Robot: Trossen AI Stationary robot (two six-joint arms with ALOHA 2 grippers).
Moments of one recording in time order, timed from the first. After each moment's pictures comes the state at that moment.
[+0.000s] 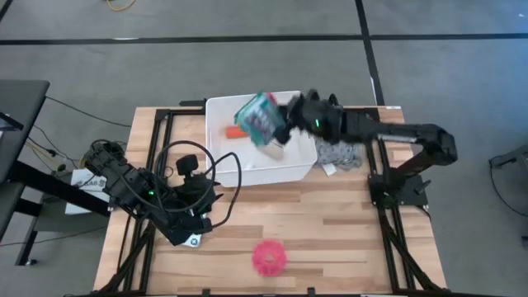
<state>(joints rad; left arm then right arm) -0.63 1.64 2.09 -1.57 -0.75 -0.65 -0.14 1.46 1.37 -0.26 0.54 -0.02</state>
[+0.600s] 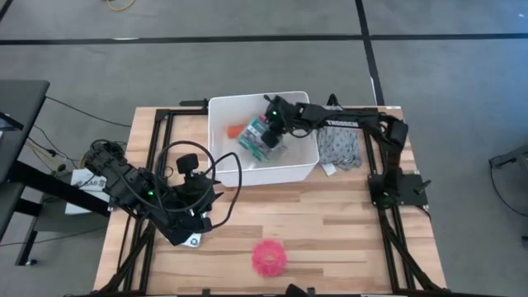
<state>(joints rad) -0.63 1.64 2.09 -1.57 -0.77 -0.61 -0.41 1.92 1.45 -0.47 0.10 0.11</state>
